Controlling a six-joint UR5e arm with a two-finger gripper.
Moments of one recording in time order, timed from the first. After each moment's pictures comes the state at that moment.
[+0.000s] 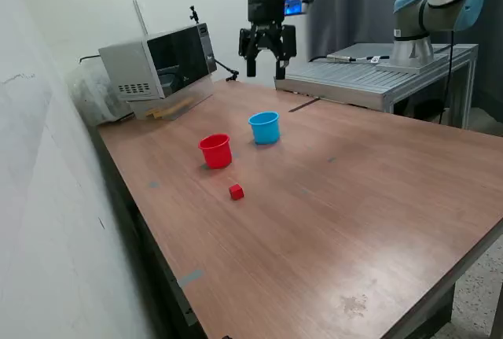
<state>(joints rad) 0.01 -1.01 1.33 -2.16 -1.54 3.02</state>
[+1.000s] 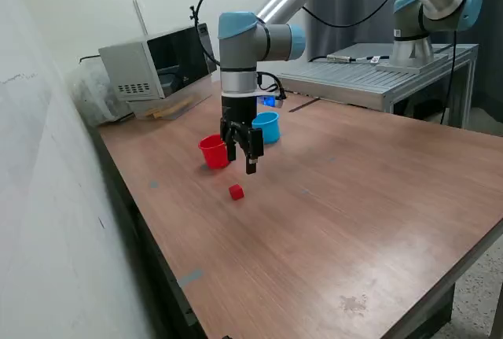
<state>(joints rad) 0.00 -0.62 1.07 -2.26 -1.55 3.17</state>
